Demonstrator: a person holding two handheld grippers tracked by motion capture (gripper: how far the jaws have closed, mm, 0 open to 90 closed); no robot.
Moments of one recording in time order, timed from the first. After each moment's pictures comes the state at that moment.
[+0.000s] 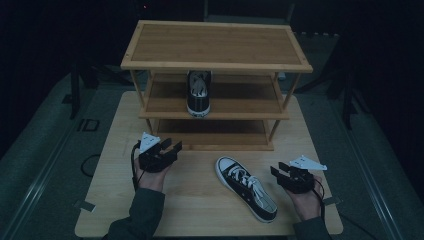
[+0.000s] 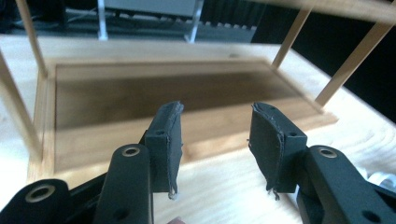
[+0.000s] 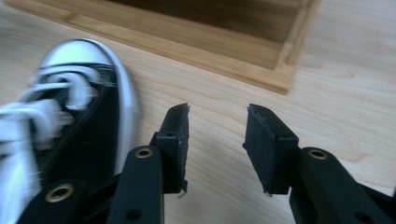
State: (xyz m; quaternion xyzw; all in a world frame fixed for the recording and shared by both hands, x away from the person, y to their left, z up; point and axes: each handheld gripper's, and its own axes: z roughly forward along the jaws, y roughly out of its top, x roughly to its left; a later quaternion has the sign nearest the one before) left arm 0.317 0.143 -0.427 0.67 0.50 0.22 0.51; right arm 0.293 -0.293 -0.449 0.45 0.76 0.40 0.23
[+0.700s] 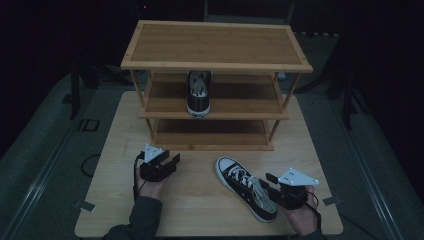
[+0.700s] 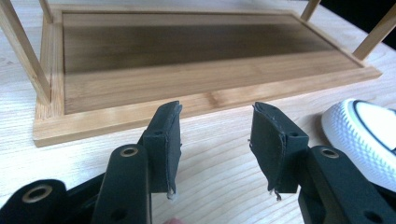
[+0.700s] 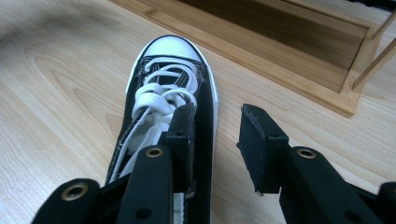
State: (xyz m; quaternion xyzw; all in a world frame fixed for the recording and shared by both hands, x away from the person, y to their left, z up) left arm 0.317 0.145 -0.470 0.69 0.51 0.22 0.46; right arm 0.252 -0.260 -0.437 0.37 0.80 0.41 0.23
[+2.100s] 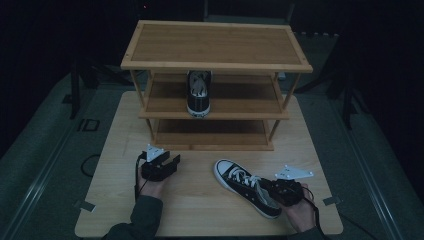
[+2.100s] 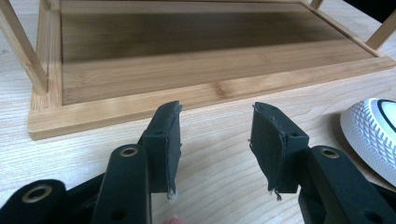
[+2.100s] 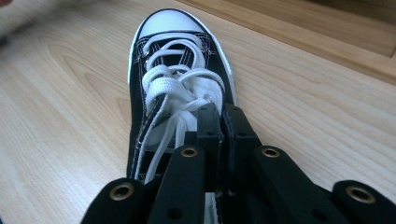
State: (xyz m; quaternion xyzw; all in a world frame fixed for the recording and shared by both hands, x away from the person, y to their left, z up) left arm 0.322 0.144 -0.477 0.69 0.52 0.21 0.45; right arm 0.269 -0.261 -0.451 0.39 0.82 0.40 0.15
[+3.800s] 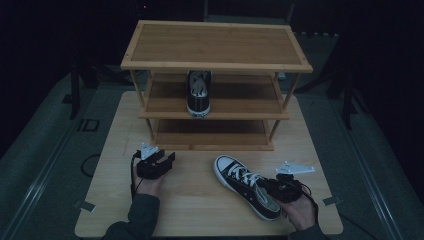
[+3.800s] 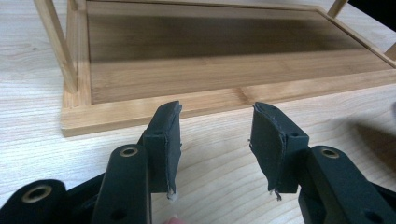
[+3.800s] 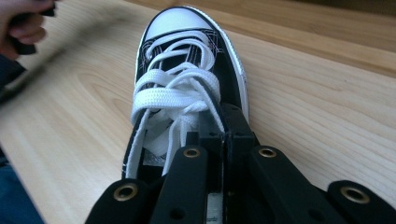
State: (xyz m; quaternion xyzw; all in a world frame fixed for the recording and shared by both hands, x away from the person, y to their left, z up) left arm 0.327 0.159 -0.478 0.68 0.54 0.22 0.45; right arm 0.271 -0.254 -0.435 0.42 0.80 0.43 0.10
